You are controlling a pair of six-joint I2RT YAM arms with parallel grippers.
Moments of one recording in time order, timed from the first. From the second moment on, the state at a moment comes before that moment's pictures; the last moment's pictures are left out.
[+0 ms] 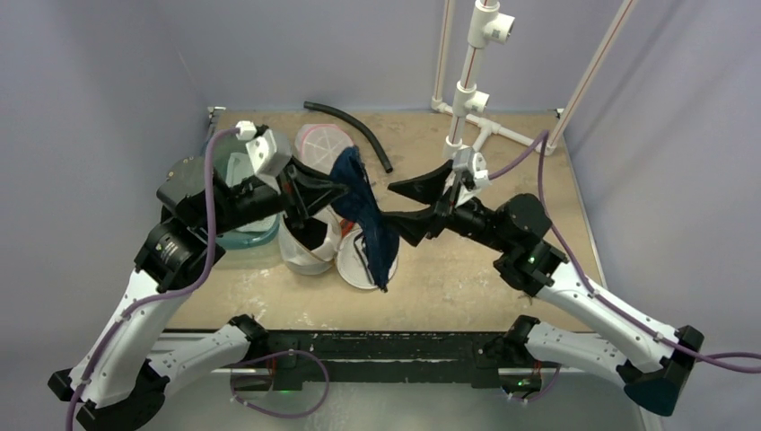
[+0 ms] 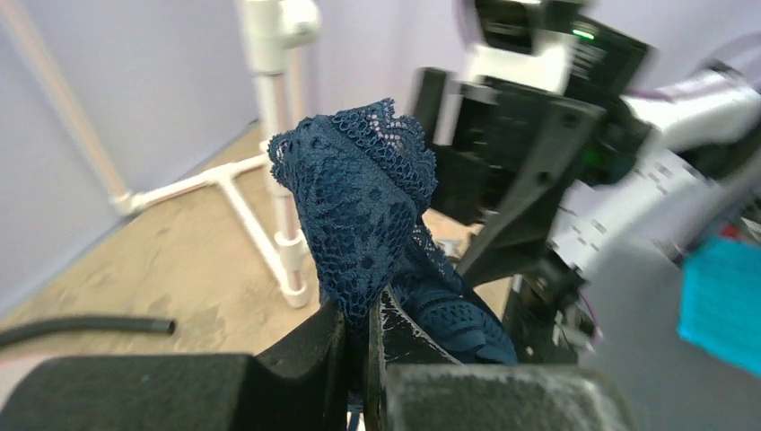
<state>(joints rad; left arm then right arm) -0.63 0.89 1.37 -0.39 0.60 -0.09 0.84 0.93 0.92 0.28 -0.44 0.26</state>
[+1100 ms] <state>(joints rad) -0.63 0.95 1.53 -0.68 -0.51 -1.11 1.08 1.21 1.04 0.43 0.15 0.17</state>
